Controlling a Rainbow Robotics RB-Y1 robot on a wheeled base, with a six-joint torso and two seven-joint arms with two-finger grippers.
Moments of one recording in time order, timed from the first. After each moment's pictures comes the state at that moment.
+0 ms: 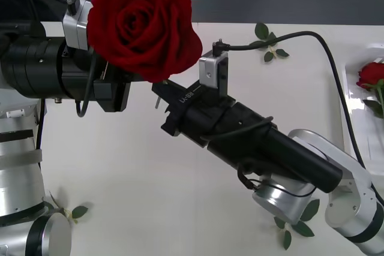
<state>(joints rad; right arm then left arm) -0.25 -0.54 0.73 -2.10 -0.31 0.13 1.07 -0.48 0.13 0.34 -1.78 1.76 1.76 -2.67</state>
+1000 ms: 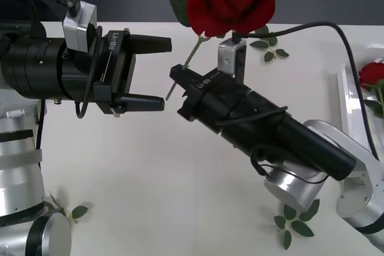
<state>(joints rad) -0.25 -0.58 0.65 -2.09 -0.34 0.13 1.07 -0.48 0.13 0.34 -1.78 1.76 1.77 -2.67</state>
